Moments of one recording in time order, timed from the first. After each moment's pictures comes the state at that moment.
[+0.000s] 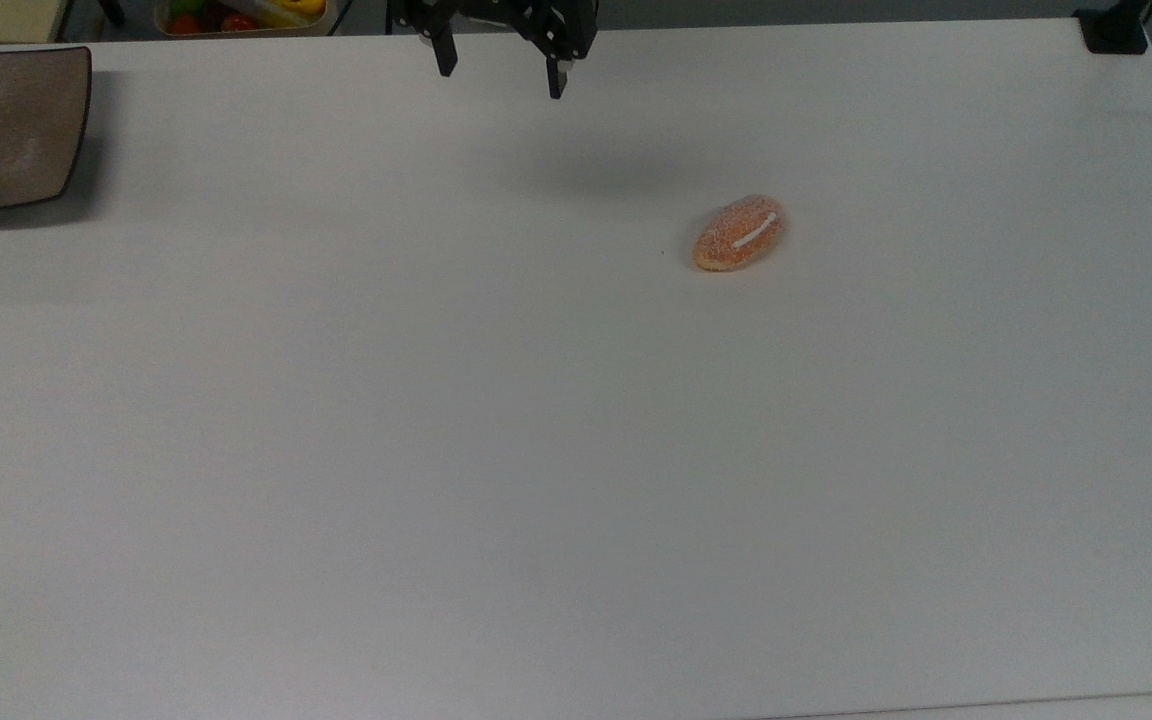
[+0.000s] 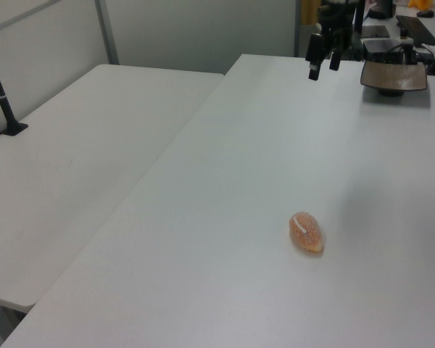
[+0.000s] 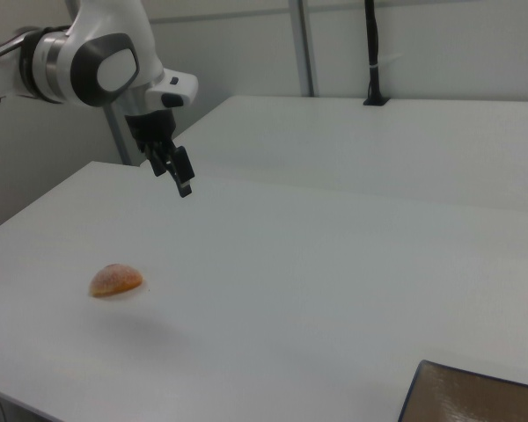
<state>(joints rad) 0.19 -0.04 -0.07 -1.78 0.07 1.87 0.39</state>
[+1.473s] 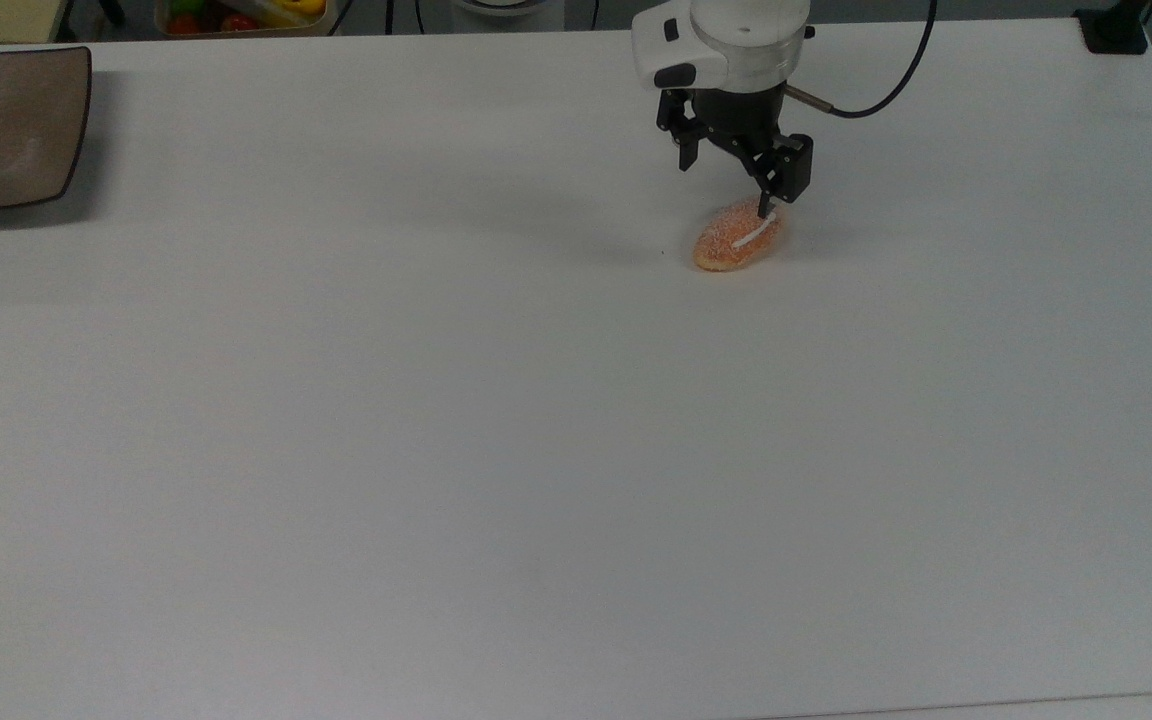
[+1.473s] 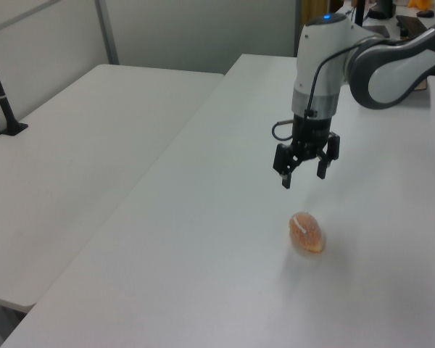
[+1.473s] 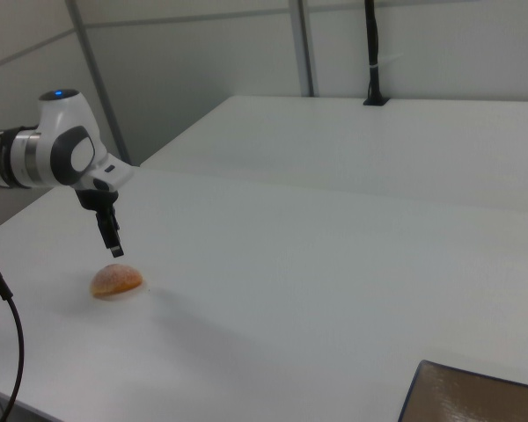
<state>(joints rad) 0.32 0.16 0.16 -1.94 0.03 2.19 1.09</state>
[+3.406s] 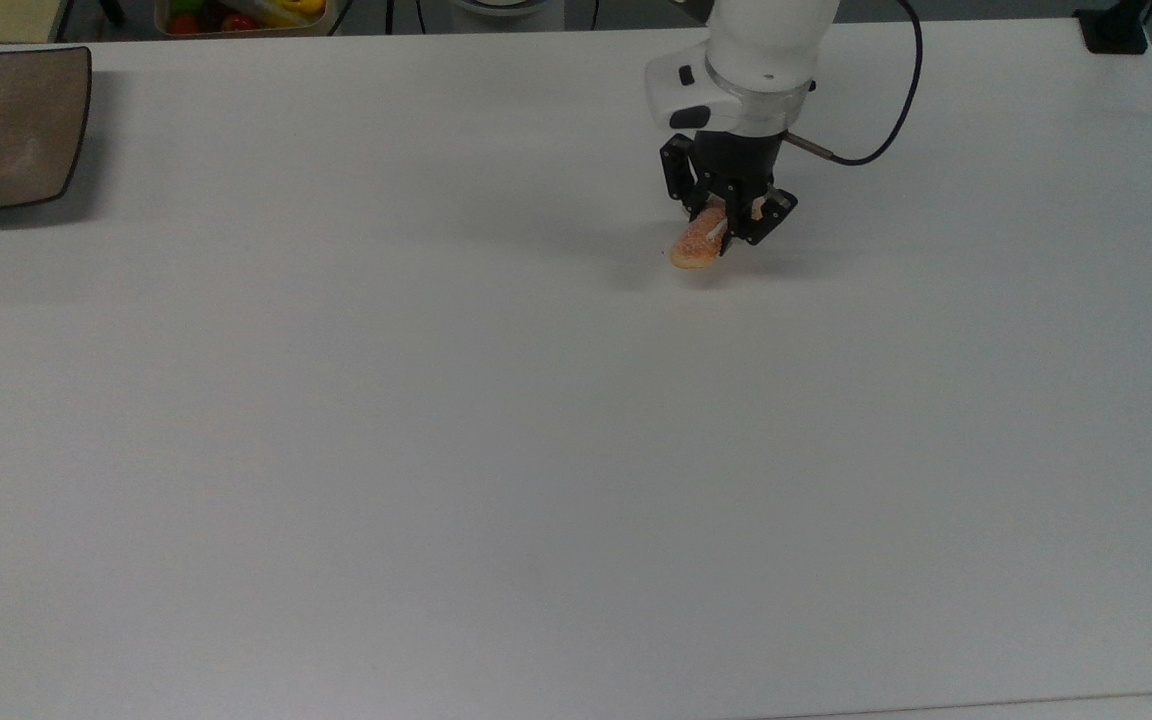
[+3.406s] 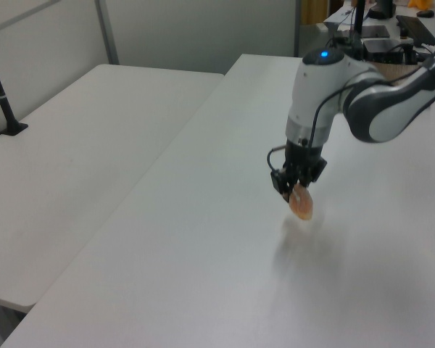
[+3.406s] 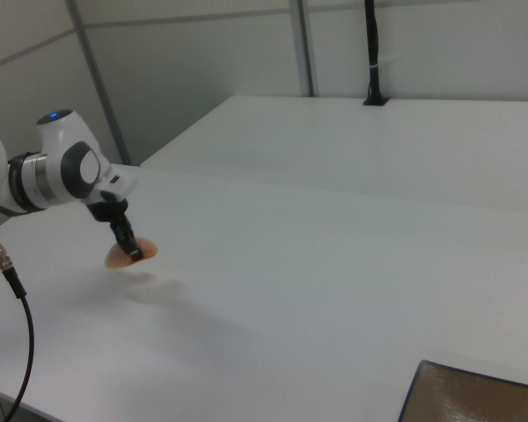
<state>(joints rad) 0.32 0.23 0.17 -1.96 -0.18 2.31 1.18</state>
